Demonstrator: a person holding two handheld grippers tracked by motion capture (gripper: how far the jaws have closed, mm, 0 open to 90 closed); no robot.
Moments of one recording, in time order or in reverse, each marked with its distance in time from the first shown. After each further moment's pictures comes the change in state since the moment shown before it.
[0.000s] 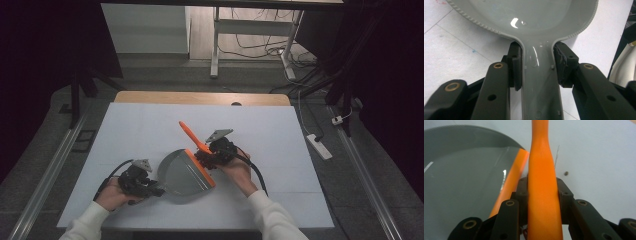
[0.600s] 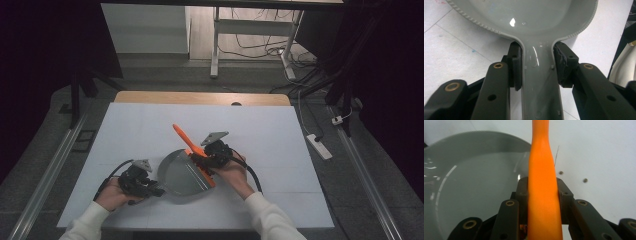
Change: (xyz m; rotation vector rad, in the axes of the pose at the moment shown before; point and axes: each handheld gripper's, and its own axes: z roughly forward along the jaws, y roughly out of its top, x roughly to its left) left arm 0.000 0.000 0.000 0.002 0.000 0.000; right arm 0.016 0.005 0.002 -0.021 0.056 -0.019
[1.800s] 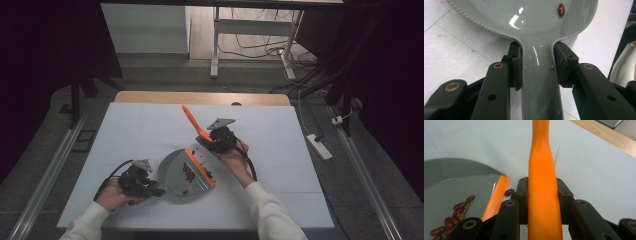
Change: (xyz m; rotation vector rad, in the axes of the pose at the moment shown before) left arm 0.000 0.000 0.001 -0.001 0.000 -0.002; right arm -0.043 0.014 0.006 -0.077 -0.105 0.065
